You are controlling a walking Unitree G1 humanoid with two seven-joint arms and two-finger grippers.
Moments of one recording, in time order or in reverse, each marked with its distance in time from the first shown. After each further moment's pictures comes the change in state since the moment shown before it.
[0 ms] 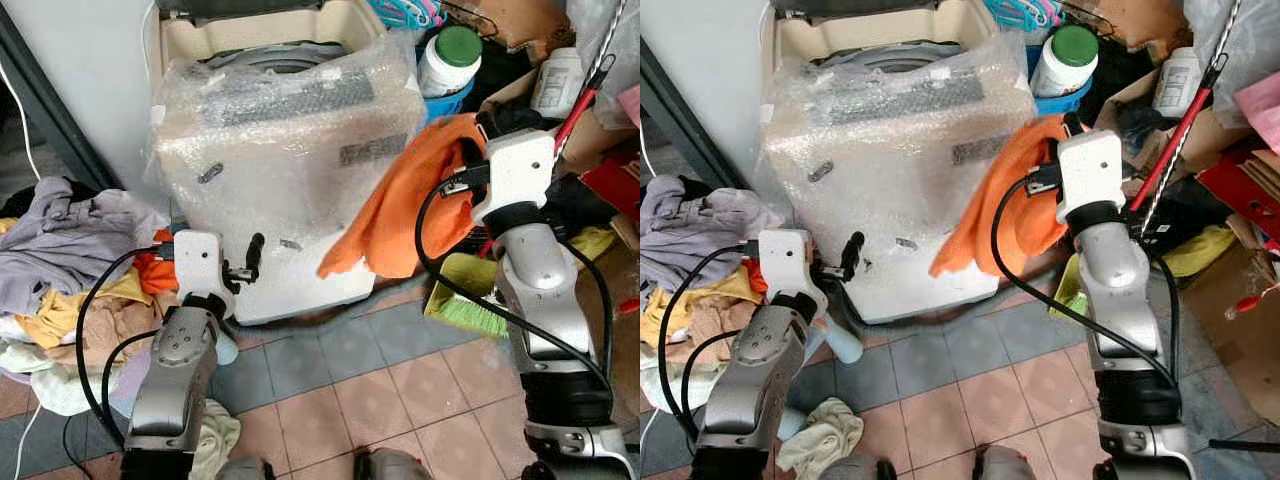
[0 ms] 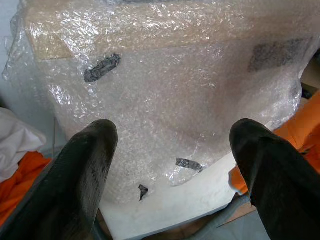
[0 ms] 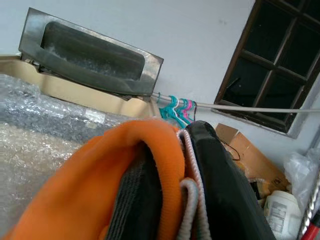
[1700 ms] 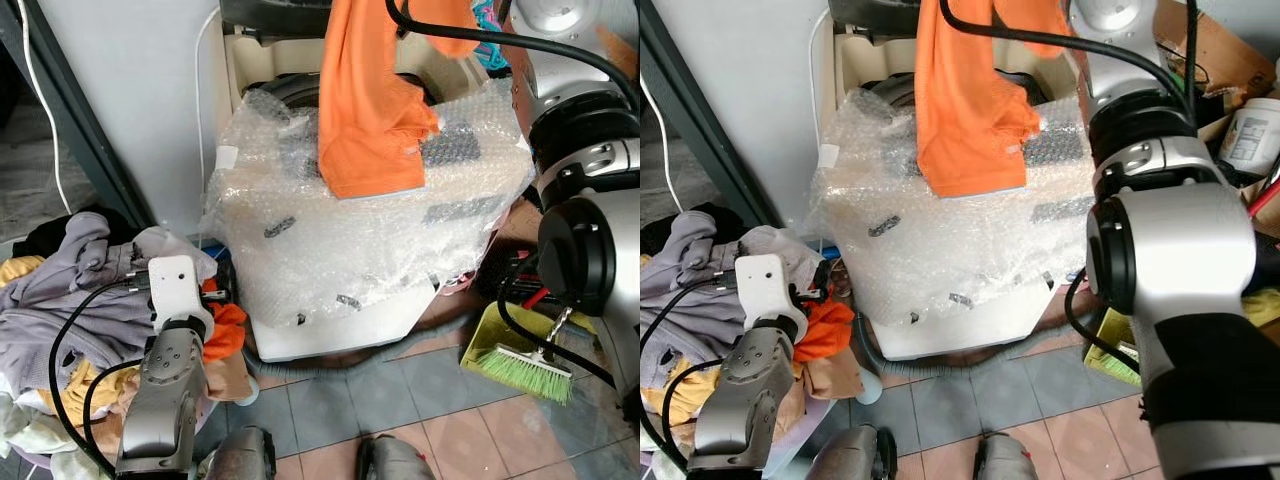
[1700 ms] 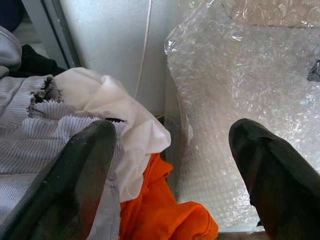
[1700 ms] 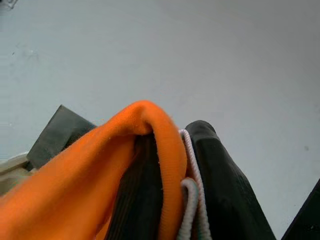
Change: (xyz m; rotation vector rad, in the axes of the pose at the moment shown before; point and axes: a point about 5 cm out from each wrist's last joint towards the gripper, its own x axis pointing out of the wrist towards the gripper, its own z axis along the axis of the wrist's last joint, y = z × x) left arm -0.022 0.018 -0.027 -0.020 0.168 0.237; right arm 0.154 -0.009 0.105 -0.106 -0.182 0.162
